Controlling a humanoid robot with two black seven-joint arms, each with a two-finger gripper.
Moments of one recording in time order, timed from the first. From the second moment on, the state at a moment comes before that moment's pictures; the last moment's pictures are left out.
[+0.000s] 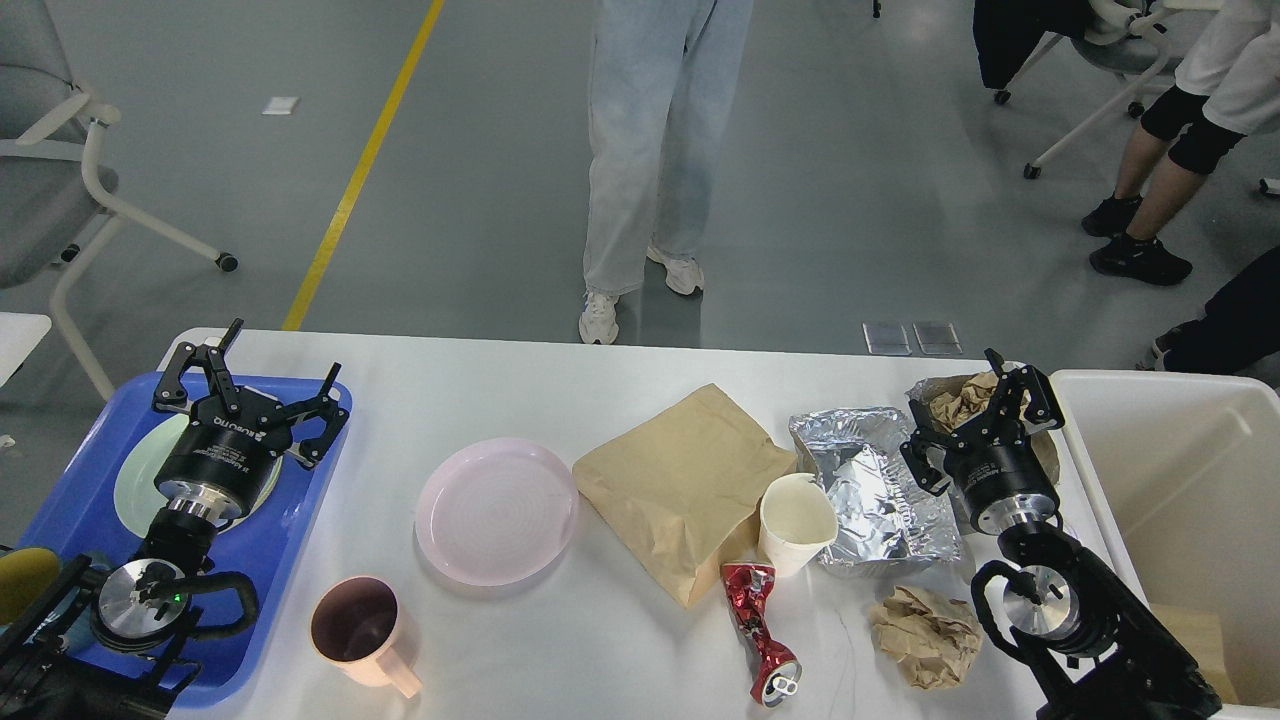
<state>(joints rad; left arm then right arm) -0.24 0.28 -1.31 -0.95 -0.01 -0.46 -0.07 0.24 -0.11 1.32 0.88 -0.51 0.19 0.27</state>
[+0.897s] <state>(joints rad) -1.25 0.83 0.26 -0.95 -0.02 -0.48 -0.12 0.24 -0.11 1.32 0.88 -0.51 0.19 0.27</state>
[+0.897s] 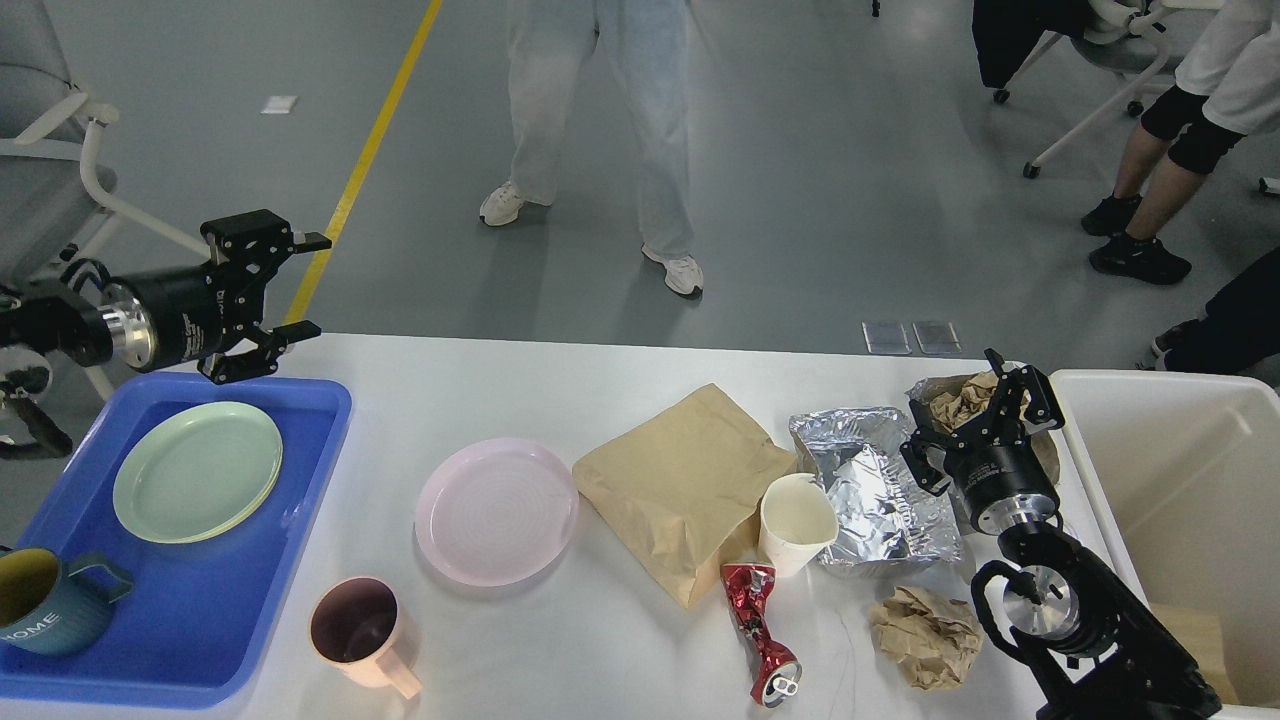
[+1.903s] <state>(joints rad) -2.82 -0.01 1.68 -1.71 -0.34 -0.95 -0.17 0.24 -0.11 1.32 0.88 -0.51 0.19 0.27</state>
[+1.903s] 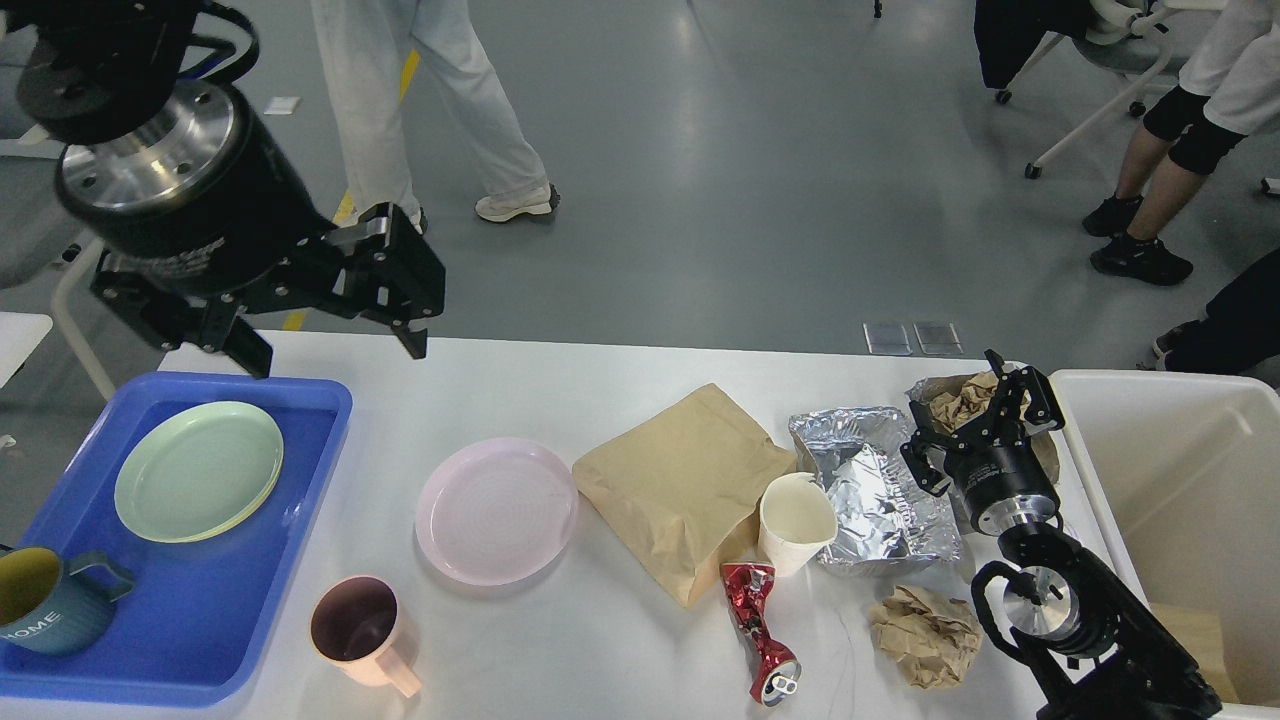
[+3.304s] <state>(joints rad) -1.75 0.29 1.46 -1.59 -0.12 -0.18 -0.11 0.24 -0.11 1.32 0.88 -0.51 0.19 0.27</state>
